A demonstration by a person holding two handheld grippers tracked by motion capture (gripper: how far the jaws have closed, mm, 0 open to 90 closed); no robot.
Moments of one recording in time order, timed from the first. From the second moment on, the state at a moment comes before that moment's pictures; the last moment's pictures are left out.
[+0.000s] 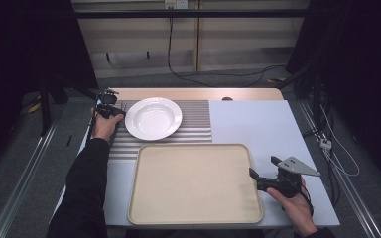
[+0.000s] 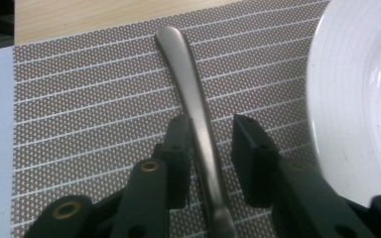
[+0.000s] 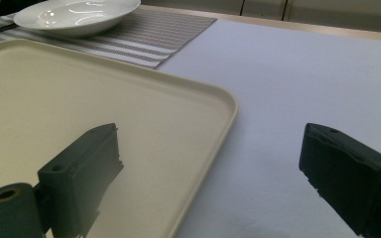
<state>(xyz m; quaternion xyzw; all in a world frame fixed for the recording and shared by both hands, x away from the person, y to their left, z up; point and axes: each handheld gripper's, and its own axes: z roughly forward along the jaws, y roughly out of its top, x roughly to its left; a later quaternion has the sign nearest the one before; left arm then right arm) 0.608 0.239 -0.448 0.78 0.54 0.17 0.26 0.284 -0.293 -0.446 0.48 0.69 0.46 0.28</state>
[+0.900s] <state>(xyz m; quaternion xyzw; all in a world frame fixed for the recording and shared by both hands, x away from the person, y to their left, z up) 0.608 0.241 -0.440 0.79 0.55 0.13 0.22 0.283 -0.292 -0.446 0.48 0.69 0.45 0.28</state>
